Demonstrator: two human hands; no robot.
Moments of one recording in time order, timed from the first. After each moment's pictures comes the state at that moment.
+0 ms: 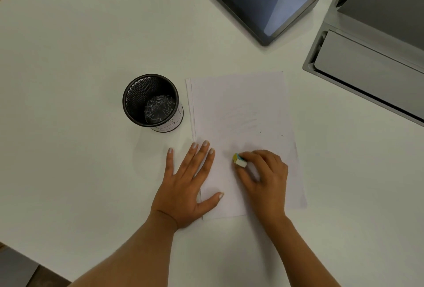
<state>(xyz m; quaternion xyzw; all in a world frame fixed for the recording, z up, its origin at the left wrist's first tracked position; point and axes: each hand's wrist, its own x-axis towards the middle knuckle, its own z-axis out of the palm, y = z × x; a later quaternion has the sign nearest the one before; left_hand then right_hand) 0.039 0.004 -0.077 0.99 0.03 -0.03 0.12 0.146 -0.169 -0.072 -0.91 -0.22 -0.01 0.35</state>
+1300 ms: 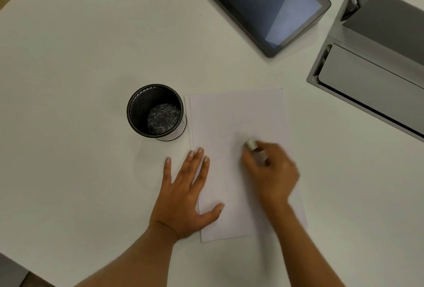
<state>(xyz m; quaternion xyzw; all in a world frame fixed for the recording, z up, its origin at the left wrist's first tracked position) 0.040 0.003 -0.079 0.99 0.07 -0.02 0.14 0.187 -0.144 -0.057 -0.94 -0.09 -0.03 0.32</state>
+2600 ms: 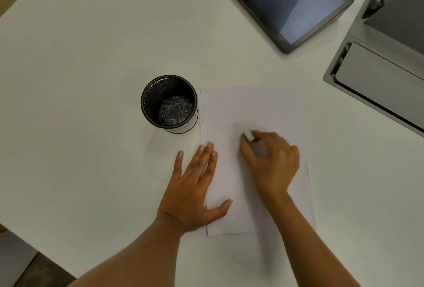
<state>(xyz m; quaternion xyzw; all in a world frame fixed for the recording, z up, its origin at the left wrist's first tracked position) 0.040 0.003 -0.077 0.99 0.08 -0.03 0.14 0.190 -0.122 -0.061 -0.94 -0.18 -0.06 0.27</state>
